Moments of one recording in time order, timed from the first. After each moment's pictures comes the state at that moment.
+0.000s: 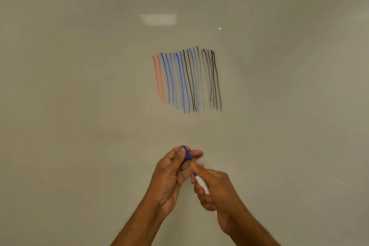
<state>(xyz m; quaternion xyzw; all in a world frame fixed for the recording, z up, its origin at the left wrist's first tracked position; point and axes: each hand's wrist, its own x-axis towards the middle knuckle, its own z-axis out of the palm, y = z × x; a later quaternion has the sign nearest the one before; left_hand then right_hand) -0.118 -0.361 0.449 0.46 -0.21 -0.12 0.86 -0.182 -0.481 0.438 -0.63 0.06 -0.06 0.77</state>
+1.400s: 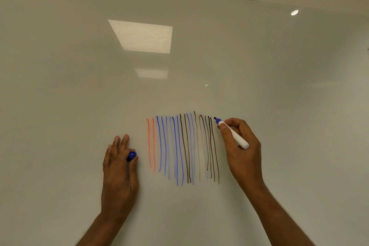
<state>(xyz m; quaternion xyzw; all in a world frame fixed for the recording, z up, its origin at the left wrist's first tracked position) 0.046 -0.327 0.541 0.64 -0.28 0.57 0.44 -0.089 -0.569 0.621 -0.65 -0.11 -0.63 0.41</state>
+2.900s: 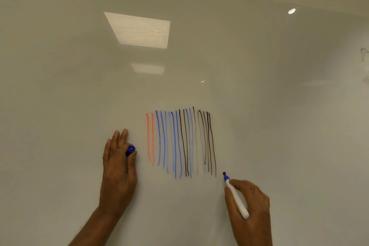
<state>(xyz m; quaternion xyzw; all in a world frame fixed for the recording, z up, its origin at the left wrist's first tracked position) 0.042 -0.325 0.540 0.64 -0.29 0.53 0.47 -0.097 -0.601 0.480 -0.71 -0.06 -0.65 0.27</state>
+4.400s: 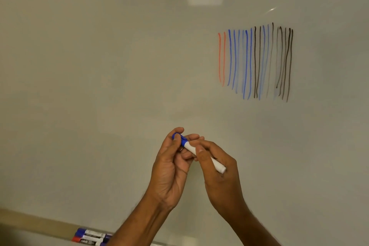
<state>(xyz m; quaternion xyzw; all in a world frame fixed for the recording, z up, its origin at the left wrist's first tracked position) -0.126 -0.254 0.446 0.30 -0.14 -0.04 0.94 -0.155 -0.362 0.436 -0.67 -0.17 -0.29 0.66</state>
